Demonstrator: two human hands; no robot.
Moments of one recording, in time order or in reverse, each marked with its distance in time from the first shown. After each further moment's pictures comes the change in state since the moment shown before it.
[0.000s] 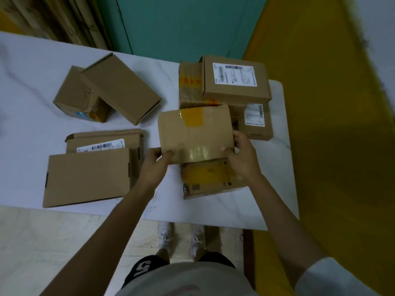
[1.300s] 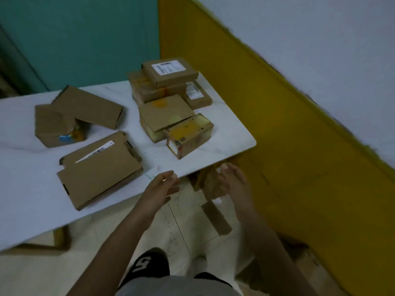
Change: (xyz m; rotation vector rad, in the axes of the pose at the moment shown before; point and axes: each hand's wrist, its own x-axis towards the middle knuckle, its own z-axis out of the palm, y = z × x) left_hand -0.172 -0.043 -0.143 0.226 -0.701 -0.002; right_hand -0.331 -0.042 0.108 0.639 0.638 0.331
